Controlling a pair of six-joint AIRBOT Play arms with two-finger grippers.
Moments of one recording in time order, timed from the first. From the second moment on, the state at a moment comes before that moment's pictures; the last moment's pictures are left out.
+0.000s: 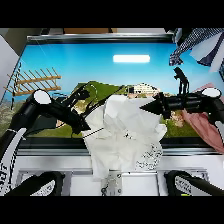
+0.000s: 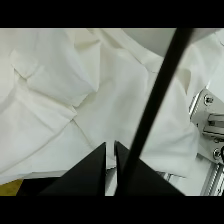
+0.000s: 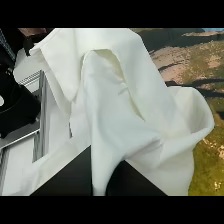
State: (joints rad) left arm -0.16 -1.19 0.97 0.90 -1.45 -0.68; right arm -0.15 -1.25 0.97 -0.25 1.60 0.17
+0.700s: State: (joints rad) left arm -0.16 -1.19 0.97 0.92 -1.45 -0.69; right arm -0.16 -1.25 0.98 -0.25 1.59 0.19
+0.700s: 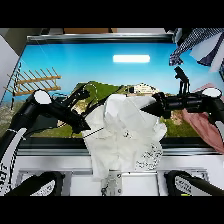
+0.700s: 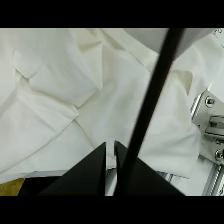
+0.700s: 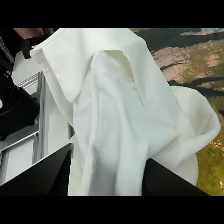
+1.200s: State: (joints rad) left arm -0.16 -1.19 1.01 1.00 -1.46 -0.66; right arm -0.19 -1.25 0.98 -0.25 1.57 0.26
